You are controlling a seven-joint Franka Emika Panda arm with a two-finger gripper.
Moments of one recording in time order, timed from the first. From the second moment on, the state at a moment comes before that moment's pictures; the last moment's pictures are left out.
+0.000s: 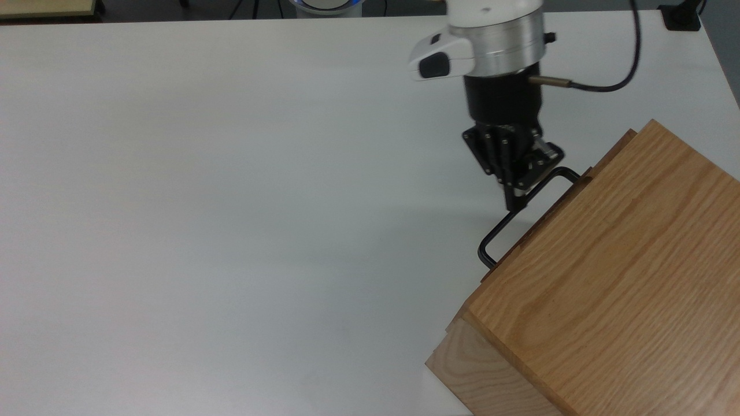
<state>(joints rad) 0.21 0.50 0.19 -1.23 -0.04 2.35 1.28</state>
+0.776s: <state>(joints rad) 0.26 0.54 0.17 -1.22 -0.19 2.42 1.42</state>
